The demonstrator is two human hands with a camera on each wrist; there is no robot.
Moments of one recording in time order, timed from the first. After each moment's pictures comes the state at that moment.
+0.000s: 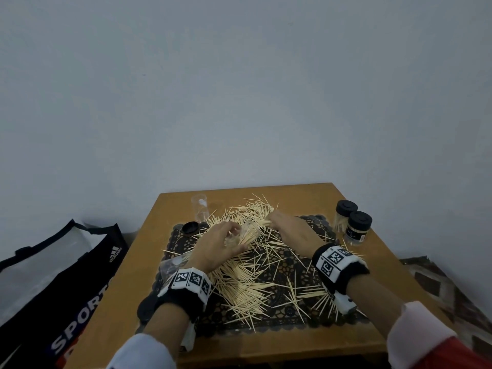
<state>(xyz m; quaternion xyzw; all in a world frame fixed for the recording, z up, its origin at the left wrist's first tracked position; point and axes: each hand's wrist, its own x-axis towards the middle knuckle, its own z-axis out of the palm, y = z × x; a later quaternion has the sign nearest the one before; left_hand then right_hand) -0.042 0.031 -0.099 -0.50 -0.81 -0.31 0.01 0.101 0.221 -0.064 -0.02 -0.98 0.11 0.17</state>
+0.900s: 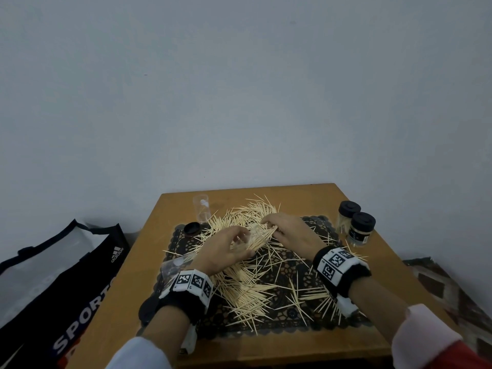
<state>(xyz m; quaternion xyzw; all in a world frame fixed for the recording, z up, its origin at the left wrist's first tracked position) -0.037 0.035 -0.099 -0.53 -0.79 -0.31 -0.03 0.099 0.223 -0.067 0.03 -0.96 0.16 0.22</state>
